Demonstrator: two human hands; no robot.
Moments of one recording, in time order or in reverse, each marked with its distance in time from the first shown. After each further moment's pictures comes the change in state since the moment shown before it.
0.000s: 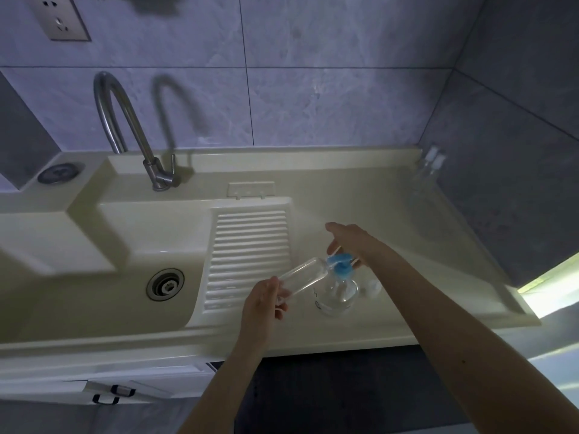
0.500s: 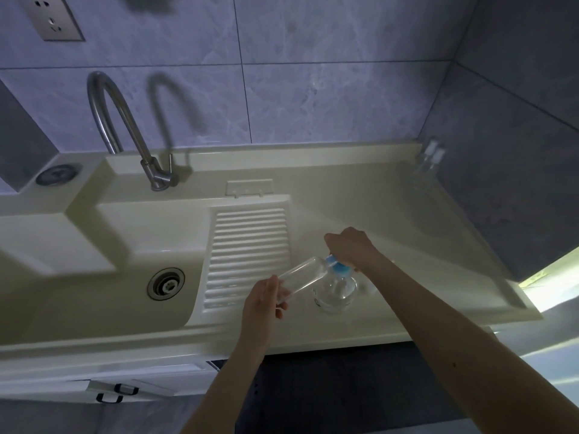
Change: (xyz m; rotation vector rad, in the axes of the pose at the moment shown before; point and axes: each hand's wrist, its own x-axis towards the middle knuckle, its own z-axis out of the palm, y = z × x) left_hand -0.002 0.000 0.004 0.002 0.023 -0.008; right_hand -0.006 0.008 0.013 -0.120 0.112 -0.015
